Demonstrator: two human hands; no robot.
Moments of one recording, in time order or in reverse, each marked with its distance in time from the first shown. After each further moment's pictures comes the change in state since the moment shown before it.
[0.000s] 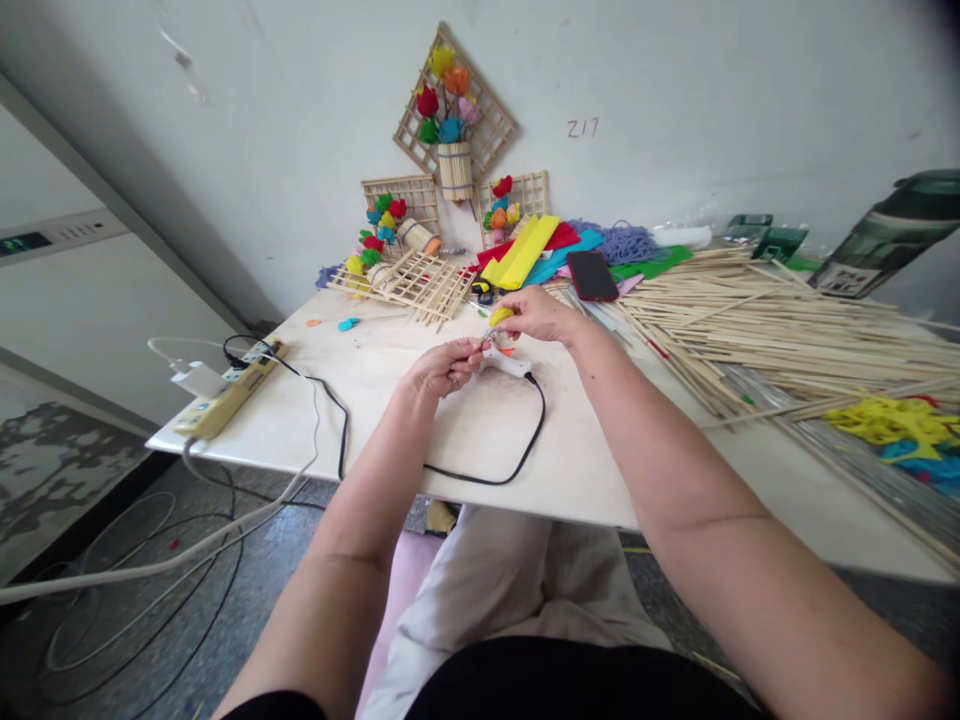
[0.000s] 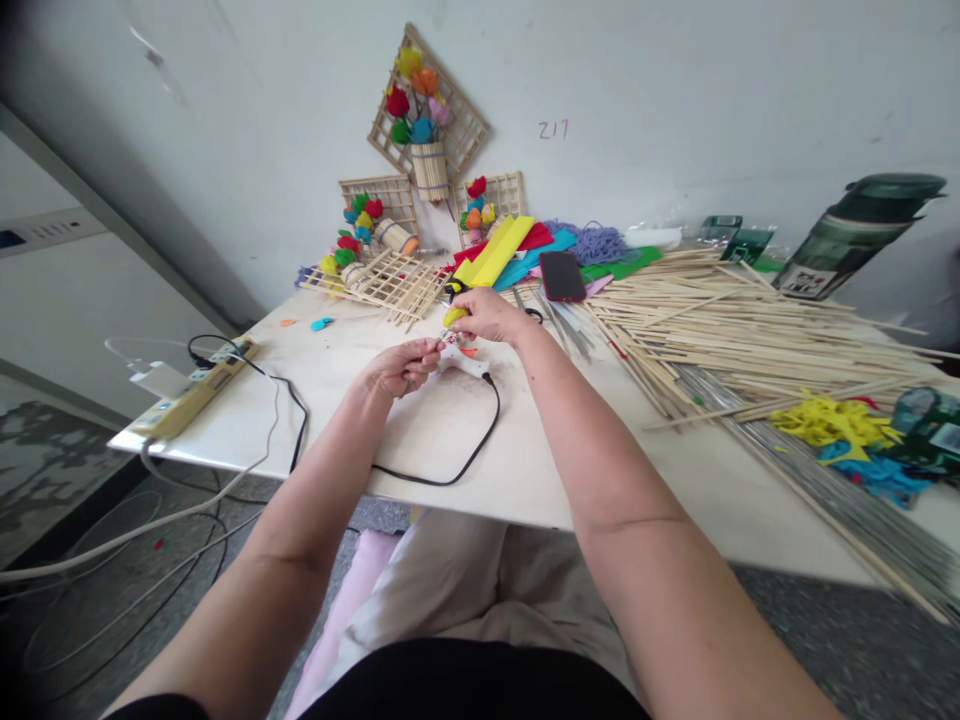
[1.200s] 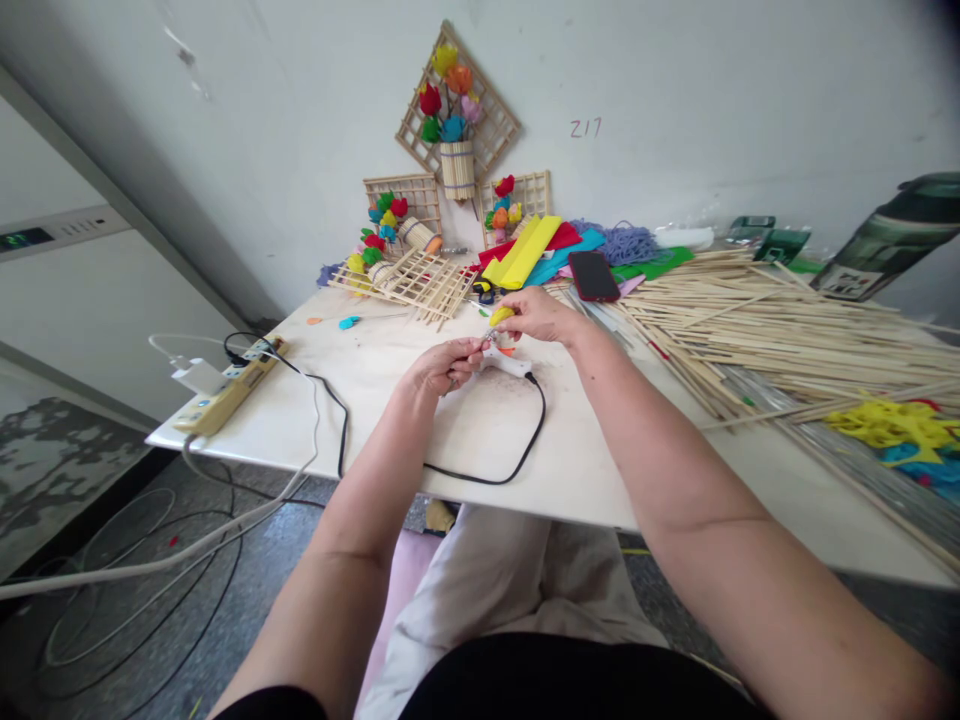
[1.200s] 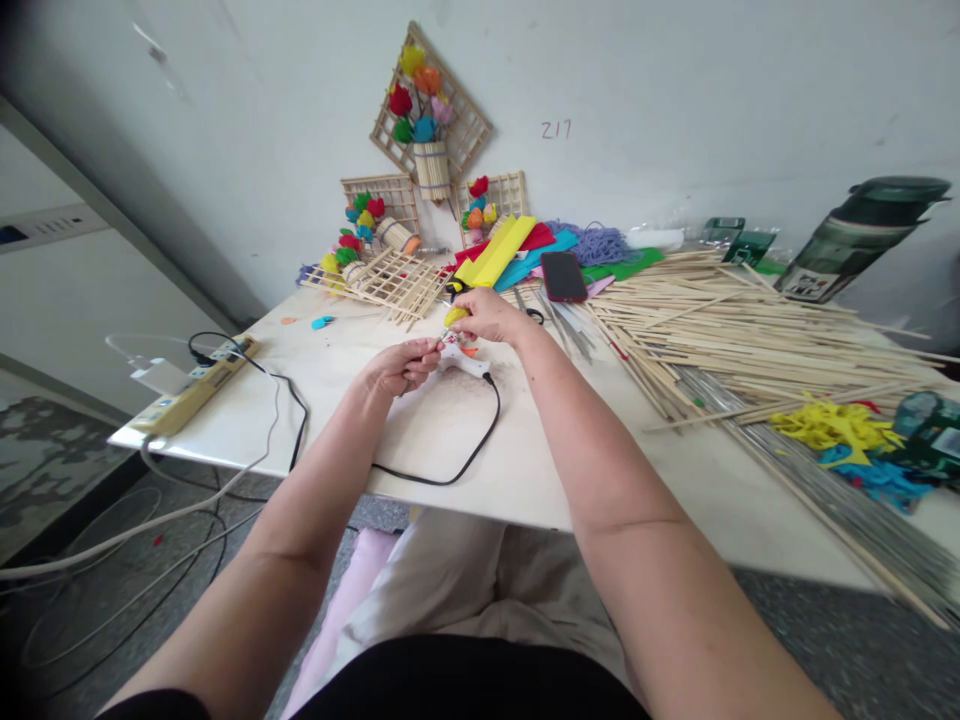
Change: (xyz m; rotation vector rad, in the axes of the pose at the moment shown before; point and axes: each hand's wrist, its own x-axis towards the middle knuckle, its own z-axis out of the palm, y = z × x) left_hand 0.000 0.000 0.000 0.043 -0.004 0.013; right_hand 0.002 0.003 0.002 0.001 -0.005 0.012
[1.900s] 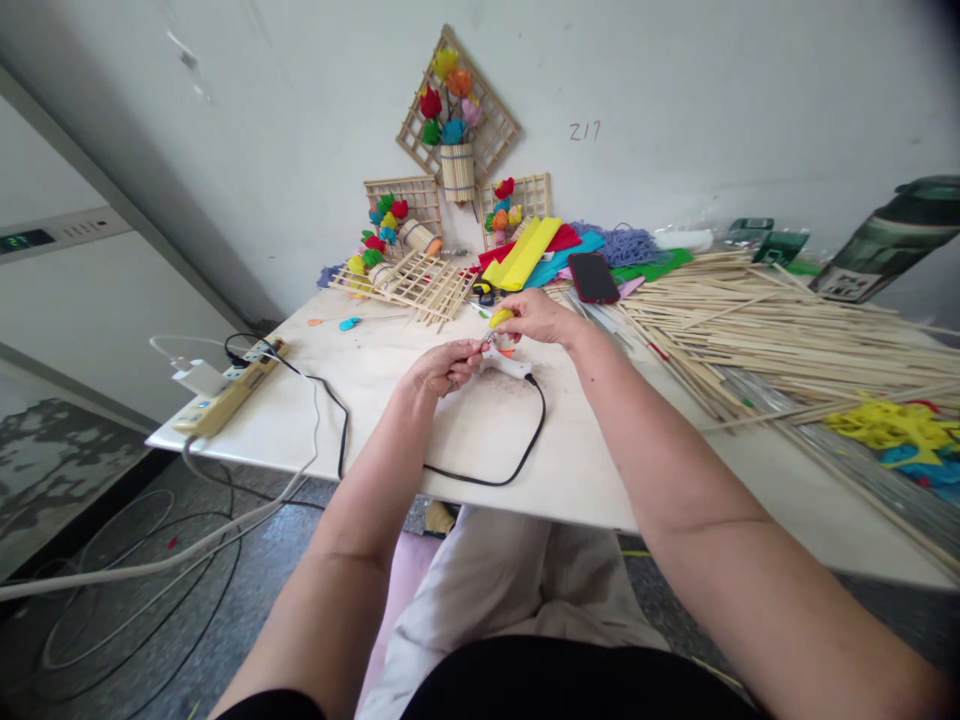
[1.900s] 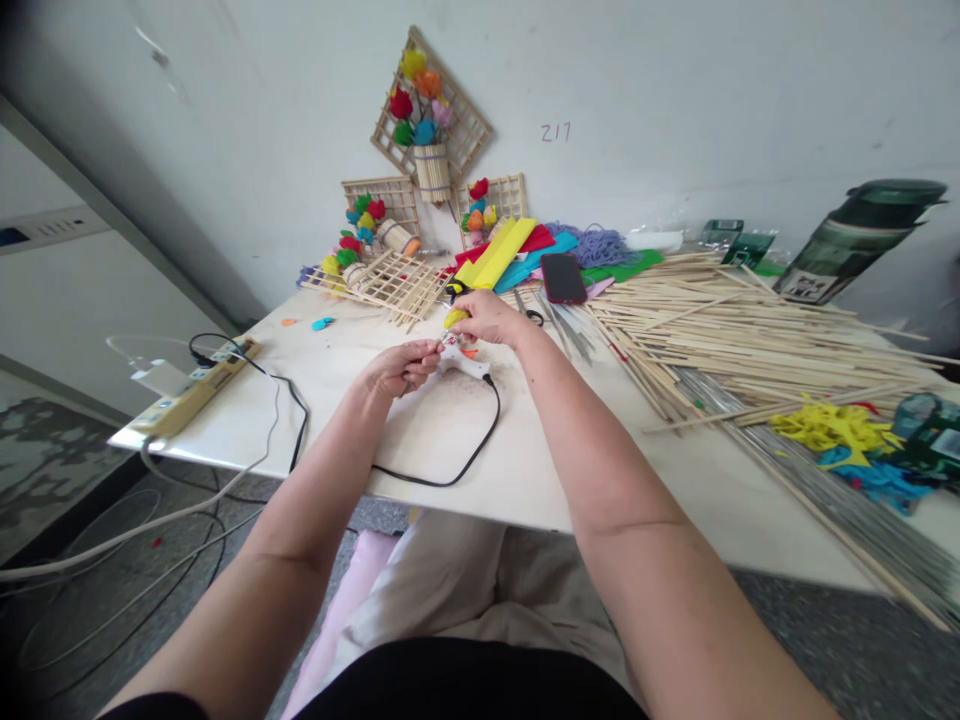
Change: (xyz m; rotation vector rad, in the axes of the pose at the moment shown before) left_hand -0.001 0.000 0.000 -0.015 -0.002 -0.010; right_hand -0.002 -0.005 -0.001 -0.068 -0.010 -0.005
